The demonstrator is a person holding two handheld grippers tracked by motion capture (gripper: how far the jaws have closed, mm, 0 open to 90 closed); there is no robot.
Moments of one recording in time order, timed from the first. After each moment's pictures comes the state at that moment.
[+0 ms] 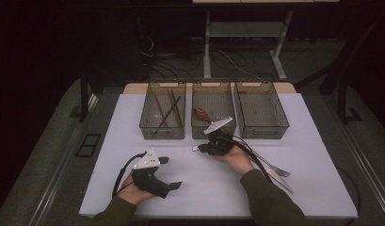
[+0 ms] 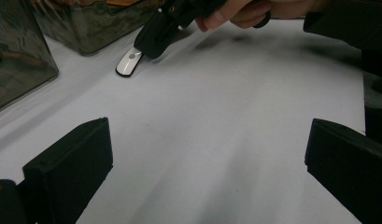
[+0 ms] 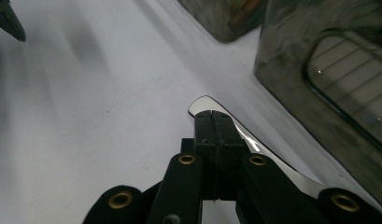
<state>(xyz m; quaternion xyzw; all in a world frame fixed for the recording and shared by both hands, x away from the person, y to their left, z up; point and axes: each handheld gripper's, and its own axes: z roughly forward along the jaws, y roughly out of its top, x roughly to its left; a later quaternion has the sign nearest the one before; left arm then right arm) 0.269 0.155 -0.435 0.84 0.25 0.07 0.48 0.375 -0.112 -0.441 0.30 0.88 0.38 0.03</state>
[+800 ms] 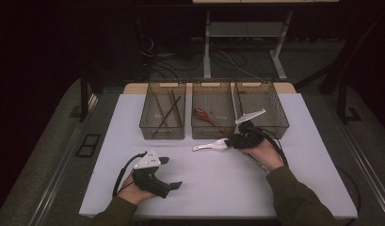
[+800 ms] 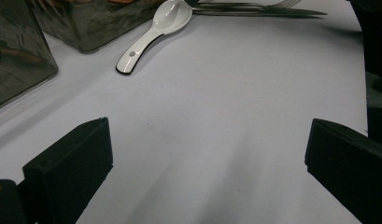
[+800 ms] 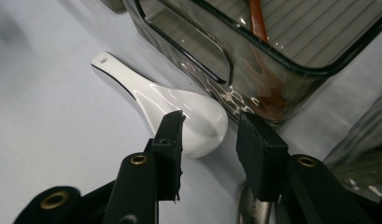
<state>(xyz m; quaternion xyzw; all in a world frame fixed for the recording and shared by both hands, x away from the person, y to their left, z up) 0.270 0.154 -0.435 0.84 0.25 0.06 0.48 0.385 -0.196 -0.425 0.38 0.85 0.35 0.06</state>
